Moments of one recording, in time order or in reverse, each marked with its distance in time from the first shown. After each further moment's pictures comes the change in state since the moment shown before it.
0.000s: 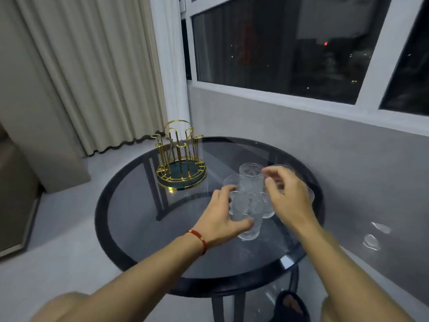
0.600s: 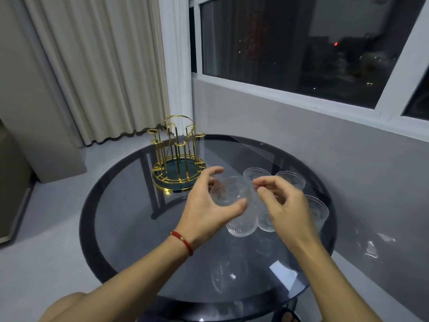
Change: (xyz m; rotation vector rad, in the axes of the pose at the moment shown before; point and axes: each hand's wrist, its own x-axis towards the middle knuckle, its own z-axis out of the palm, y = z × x) left_hand 0.023 0.001 -0.028 -0.268 0.369 0.035; right_hand 0.008 -0.008 0.018 0.364 -0.071 0.119
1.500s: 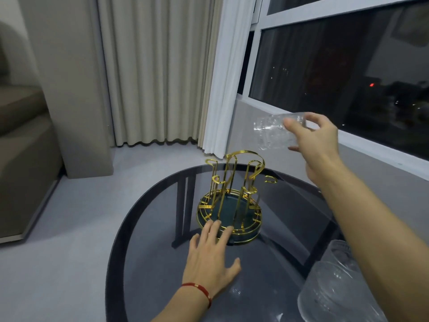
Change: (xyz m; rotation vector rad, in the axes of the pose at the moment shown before) left_hand 0.062 -0.185 -0.069 0.824 -0.110 -0.105; right_hand 0.260 -0.083 0.164 0.073 0.118 0.025
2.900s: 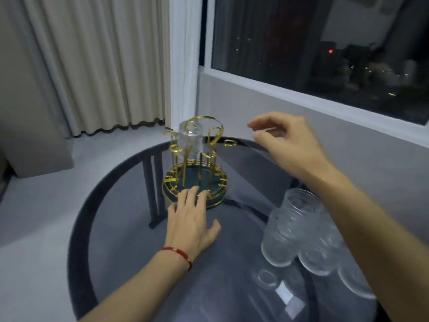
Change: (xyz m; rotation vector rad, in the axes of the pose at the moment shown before) left_hand 0.001 0.043 -0.029 0.064 0.034 0.072; right_hand -0.081 0.022 -0.077 -0.370 -0.280 -0.225
